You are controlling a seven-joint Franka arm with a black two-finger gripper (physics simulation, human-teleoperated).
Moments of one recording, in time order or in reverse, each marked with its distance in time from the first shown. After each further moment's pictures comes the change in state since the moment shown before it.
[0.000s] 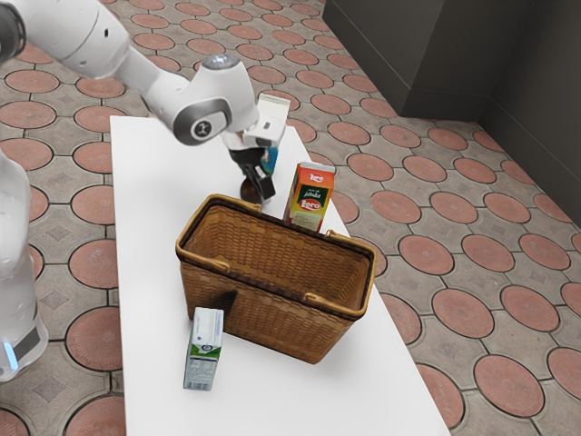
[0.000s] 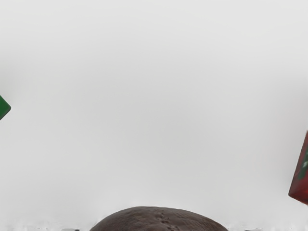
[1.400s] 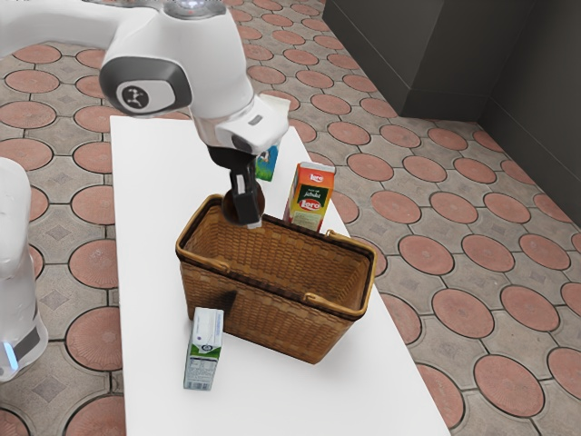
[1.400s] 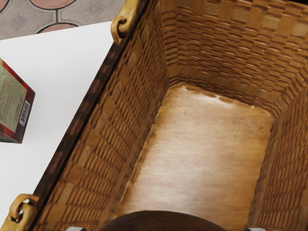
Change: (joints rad) arm 0.006 -0.464 -0.615 0.171 -0.098 -0.640 -0.168
